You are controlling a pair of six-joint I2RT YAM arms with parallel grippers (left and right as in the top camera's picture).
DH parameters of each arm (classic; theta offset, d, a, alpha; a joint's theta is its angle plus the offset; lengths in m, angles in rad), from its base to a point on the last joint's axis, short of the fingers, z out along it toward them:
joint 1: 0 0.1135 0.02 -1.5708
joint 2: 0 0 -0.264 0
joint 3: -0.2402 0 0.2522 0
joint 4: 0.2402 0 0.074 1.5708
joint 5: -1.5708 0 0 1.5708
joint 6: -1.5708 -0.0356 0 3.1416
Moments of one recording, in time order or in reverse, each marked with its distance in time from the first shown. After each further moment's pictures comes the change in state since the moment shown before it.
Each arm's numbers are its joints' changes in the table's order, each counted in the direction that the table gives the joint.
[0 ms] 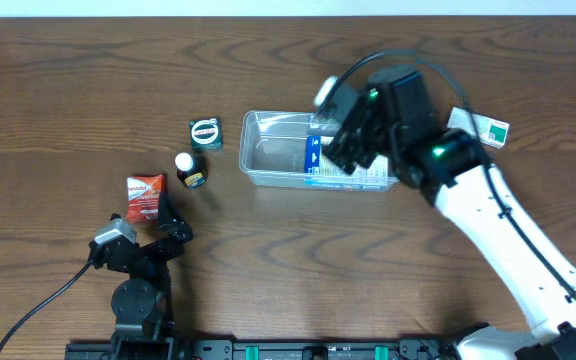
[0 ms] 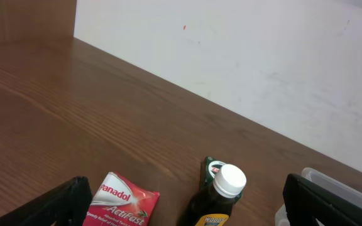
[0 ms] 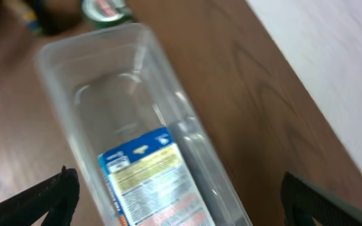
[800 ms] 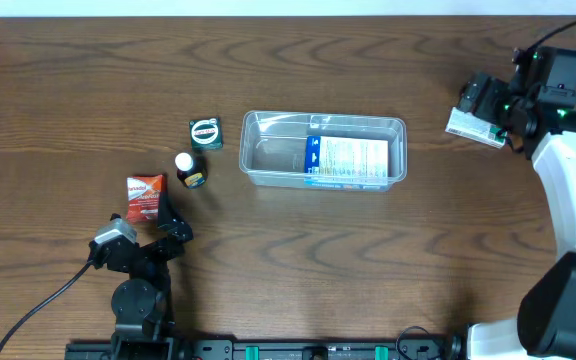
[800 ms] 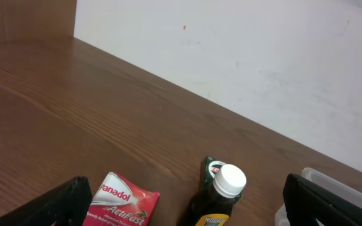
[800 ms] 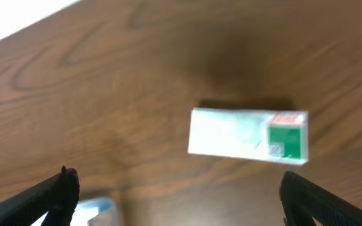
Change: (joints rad) left arm 0.000 0.000 0.000 0.000 0.000 0.000; right arm -0.623 0.150 0.000 -0.021 -0.002 -0.771
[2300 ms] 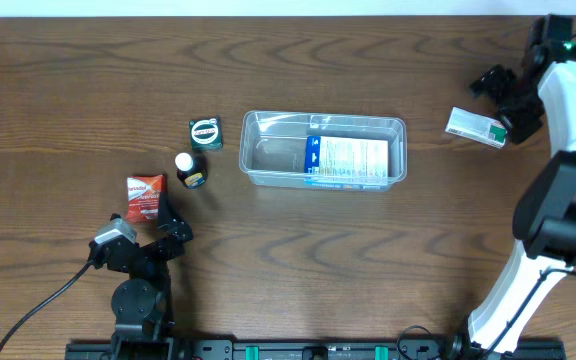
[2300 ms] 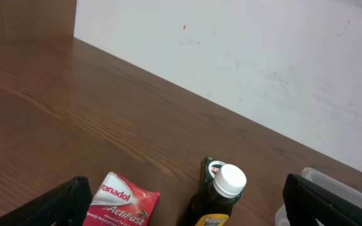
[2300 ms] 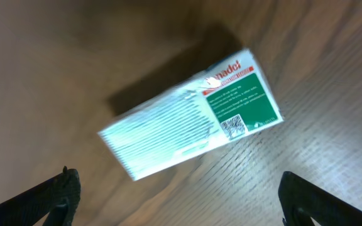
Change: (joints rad) left arm 0.000 0.000 0.000 0.000 0.000 0.000; right arm -0.068 0.536 -0.570 0.529 -0.074 -0.438
